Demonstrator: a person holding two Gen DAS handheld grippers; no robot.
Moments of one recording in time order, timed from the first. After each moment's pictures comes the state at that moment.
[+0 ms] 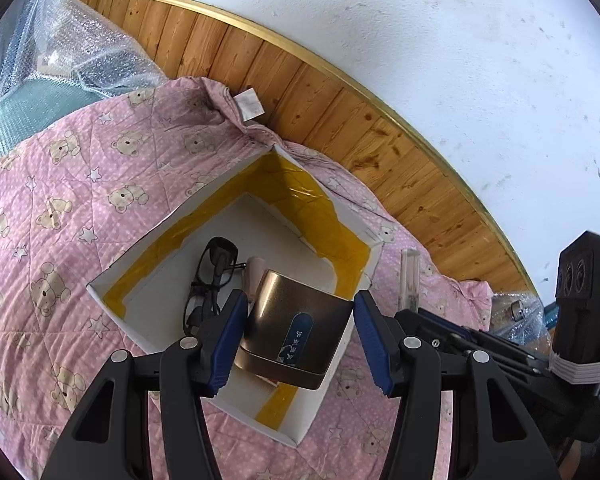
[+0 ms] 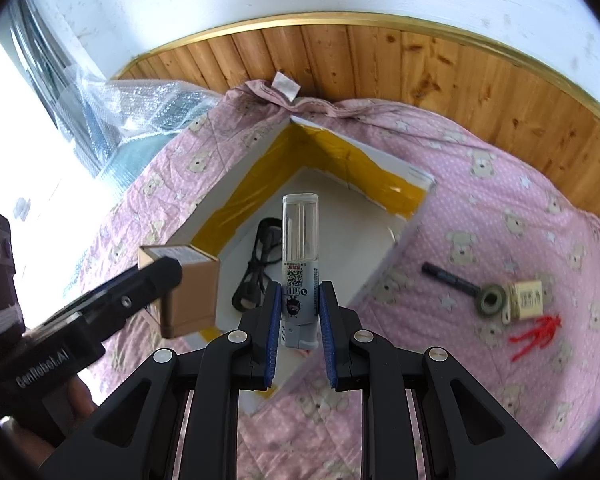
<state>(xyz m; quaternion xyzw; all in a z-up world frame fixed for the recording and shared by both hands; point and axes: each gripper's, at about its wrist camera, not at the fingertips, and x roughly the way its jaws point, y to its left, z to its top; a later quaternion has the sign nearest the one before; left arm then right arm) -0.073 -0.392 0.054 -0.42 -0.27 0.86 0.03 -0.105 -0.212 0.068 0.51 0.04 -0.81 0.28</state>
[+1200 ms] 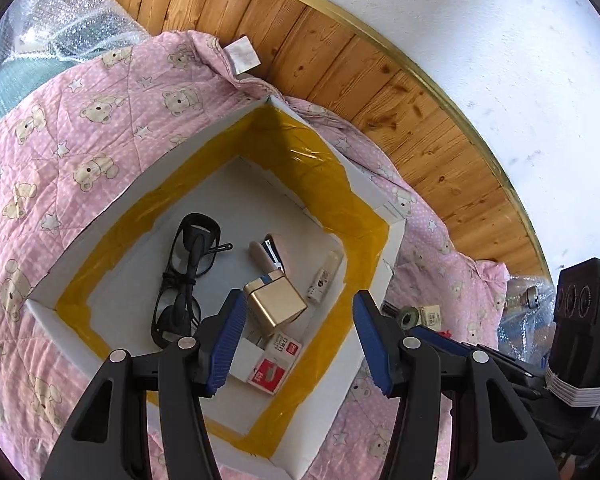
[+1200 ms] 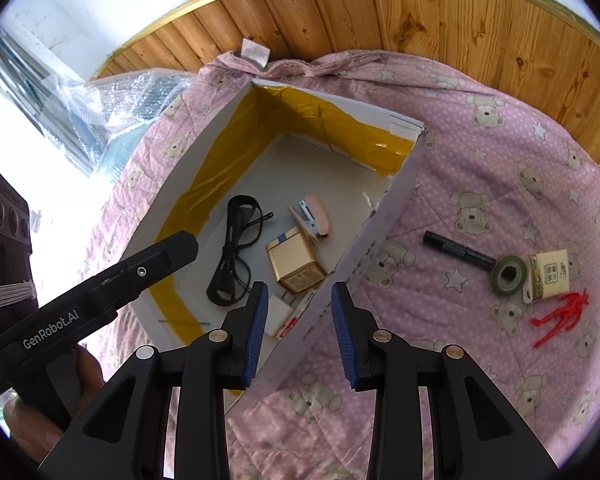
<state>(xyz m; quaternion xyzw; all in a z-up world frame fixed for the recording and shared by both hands) -0.127 -0.372 0.010 -0.49 -0.26 0.83 0.05 -0.135 -0.183 0.018 0.57 0.00 -0.77 0.27</state>
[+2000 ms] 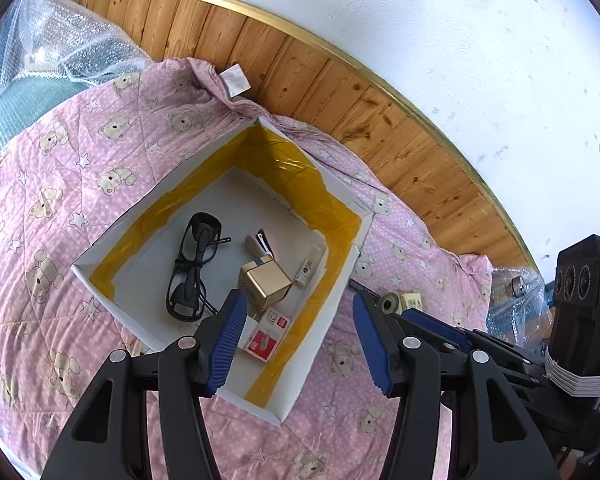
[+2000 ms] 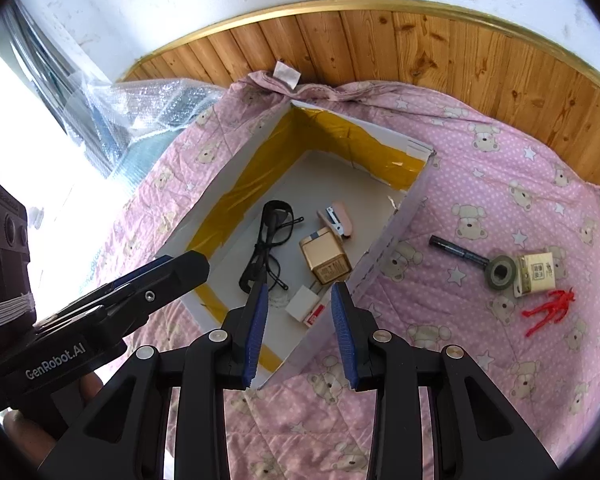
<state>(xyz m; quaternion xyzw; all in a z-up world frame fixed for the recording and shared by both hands) -0.073 -0.367 0.059 -0.46 -0.25 0.85 0.05 -0.085 -0.184 0.065 0.53 0.00 -0.80 0.29</state>
